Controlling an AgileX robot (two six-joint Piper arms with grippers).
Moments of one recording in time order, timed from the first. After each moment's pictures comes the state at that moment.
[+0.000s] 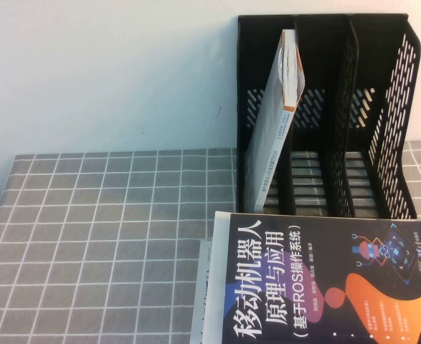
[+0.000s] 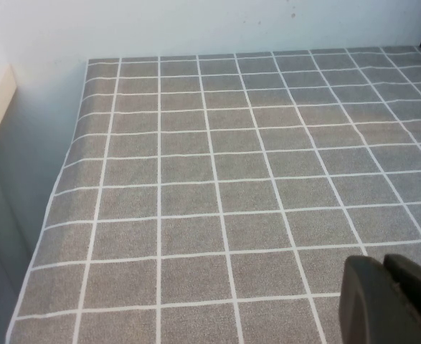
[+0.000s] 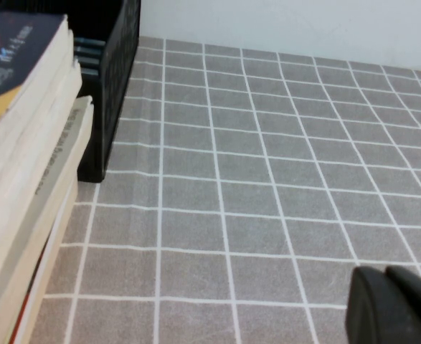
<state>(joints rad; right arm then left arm) -0.11 -0.01 0.02 -0.05 0.43 -0.13 -0.07 -0.01 0.02 -0.10 0.36 0.05</state>
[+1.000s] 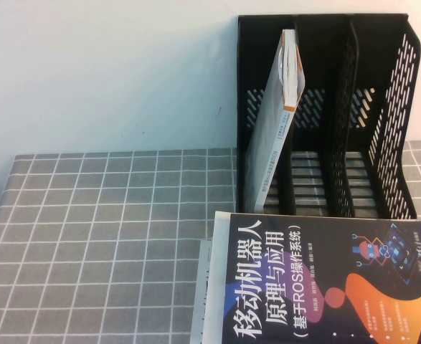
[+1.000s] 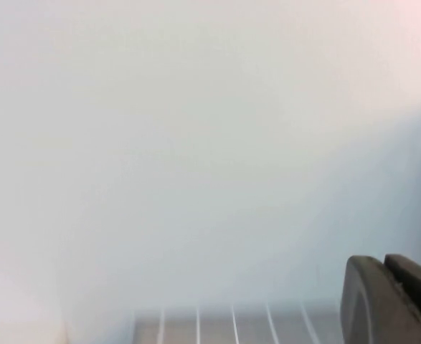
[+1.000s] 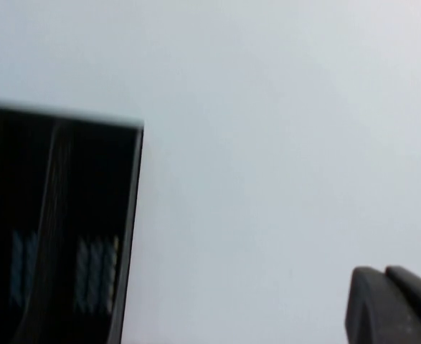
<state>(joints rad) -0.11 -0.01 0.03 0.00 -0.11 -0.13 -0.07 -0.01 0.02 -0.10 -0.13 0.07</state>
